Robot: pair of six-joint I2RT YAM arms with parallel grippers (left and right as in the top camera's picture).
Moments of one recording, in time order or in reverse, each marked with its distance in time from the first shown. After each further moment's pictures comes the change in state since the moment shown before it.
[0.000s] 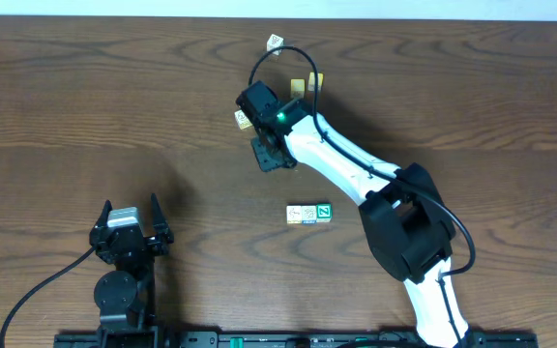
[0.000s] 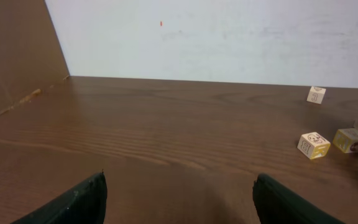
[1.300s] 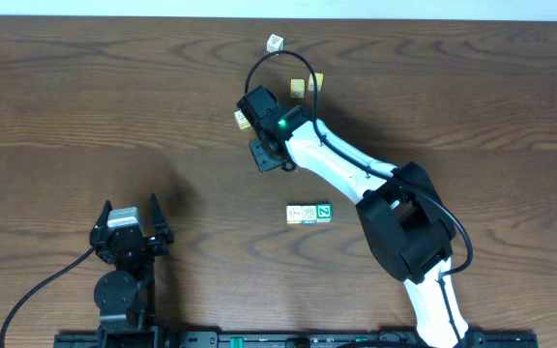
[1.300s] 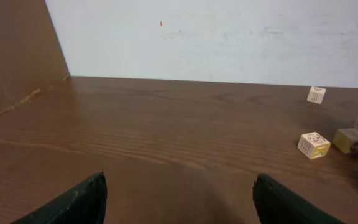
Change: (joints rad) left arm 0.000 0.000 0.000 0.000 0.000 0.000; right arm 0.000 0.000 -0.060 0.134 -0.008 -0.062
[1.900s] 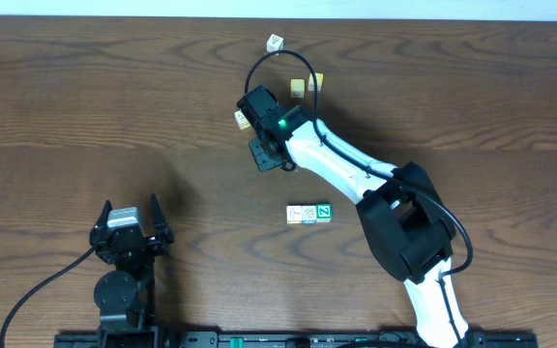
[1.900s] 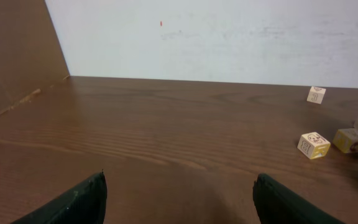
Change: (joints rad) left arm 0.000 0.000 0.000 0.000 0.000 0.000; right arm 0.000 -0.002 0.000 0.003 0.000 0.000
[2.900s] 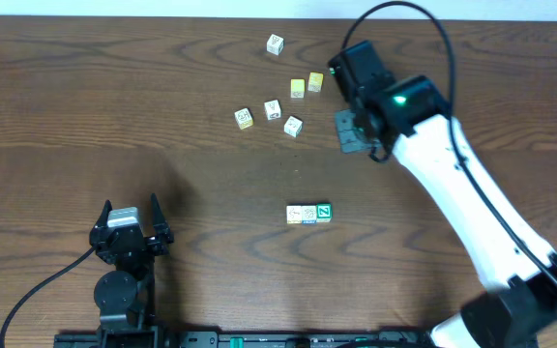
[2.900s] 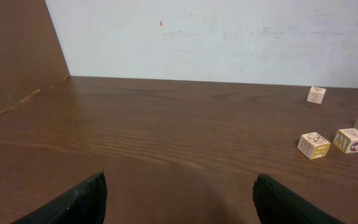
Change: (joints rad) left arm 0.000 0.000 0.000 0.000 0.000 0.000; right arm -0.201 -0.527 -0.011 -0.483 0.163 -0.011
